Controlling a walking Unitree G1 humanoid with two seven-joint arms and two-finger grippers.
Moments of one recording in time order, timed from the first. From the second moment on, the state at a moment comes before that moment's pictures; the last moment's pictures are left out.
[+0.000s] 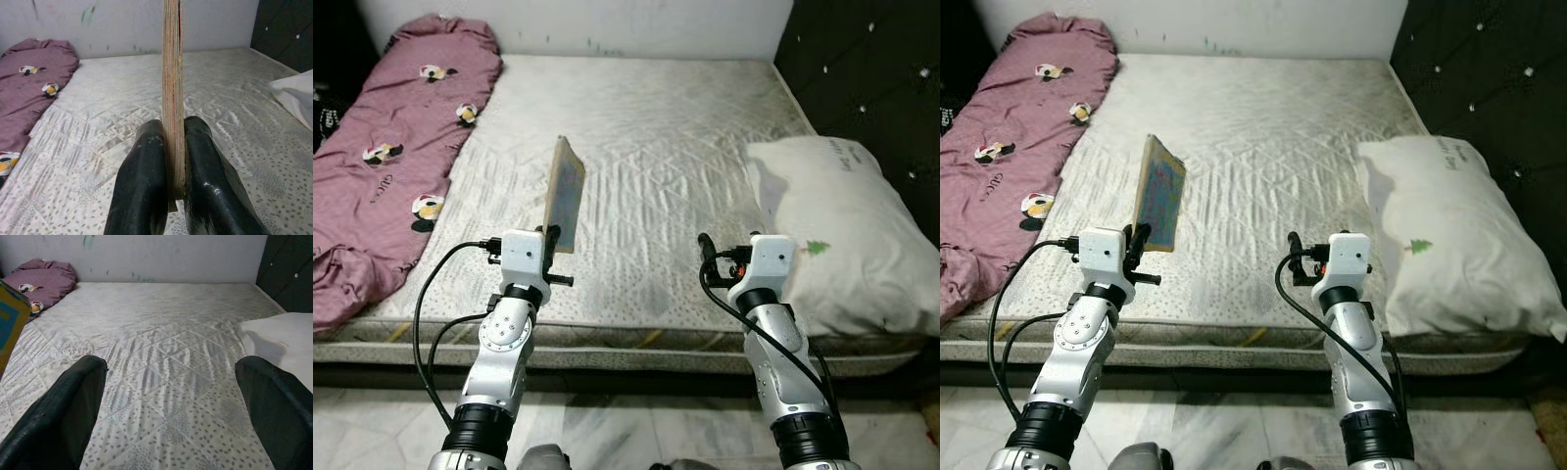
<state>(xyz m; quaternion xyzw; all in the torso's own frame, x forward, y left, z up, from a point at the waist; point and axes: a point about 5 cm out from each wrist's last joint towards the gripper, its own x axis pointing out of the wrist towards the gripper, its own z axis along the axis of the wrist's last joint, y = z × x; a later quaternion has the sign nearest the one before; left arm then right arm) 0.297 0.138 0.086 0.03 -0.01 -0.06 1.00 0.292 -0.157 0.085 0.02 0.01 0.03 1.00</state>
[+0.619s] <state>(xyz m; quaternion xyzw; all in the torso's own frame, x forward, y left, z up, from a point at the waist) 0.296 0.117 0.088 0.02 -0.01 -0.10 0.99 0.292 -0.163 0.082 0.01 0.02 0.02 1.00</state>
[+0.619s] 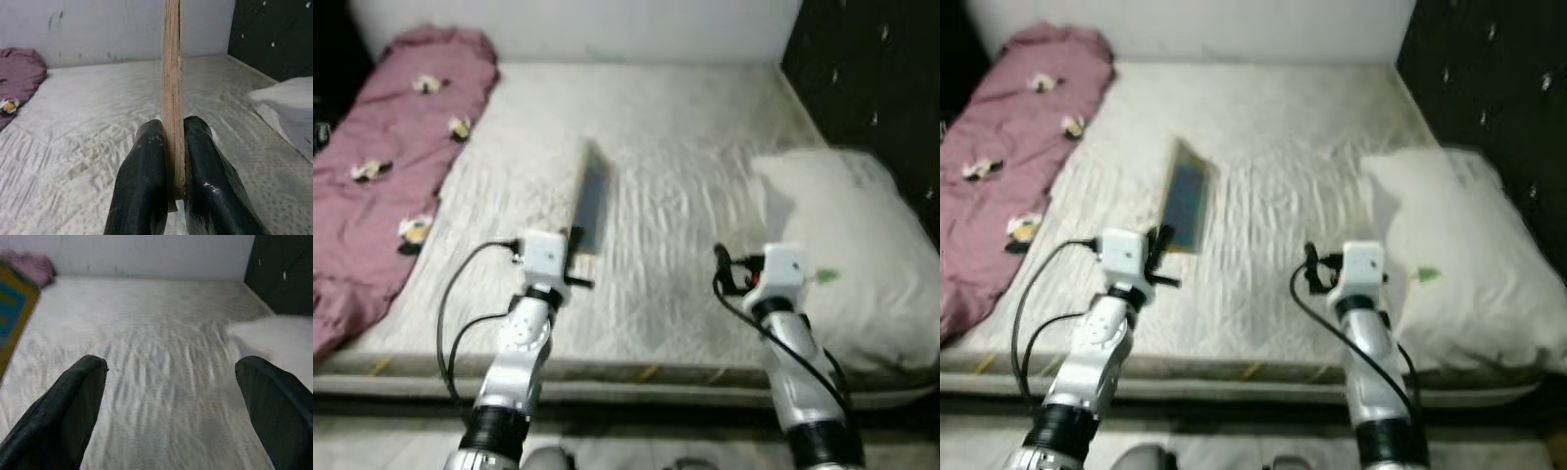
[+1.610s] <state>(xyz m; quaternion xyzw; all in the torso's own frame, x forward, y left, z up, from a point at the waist) 0.268 0.155 0.076 0.02 0.02 -0.02 1.00 0.278 -0.172 0.079 0.00 0.02 0.01 1.00</state>
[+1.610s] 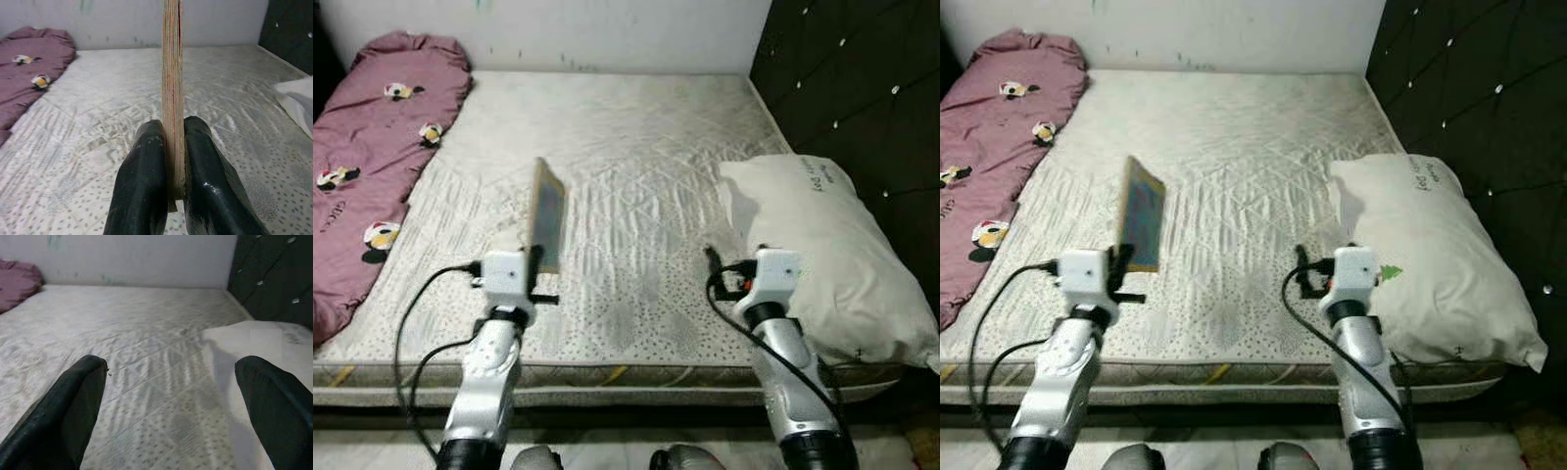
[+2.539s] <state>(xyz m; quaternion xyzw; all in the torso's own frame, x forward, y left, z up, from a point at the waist) 0.252 0.169 0.090 0.05 0.00 0.04 1.00 0.264 -0.183 0.071 0.01 0.03 -0.05 1.00</state>
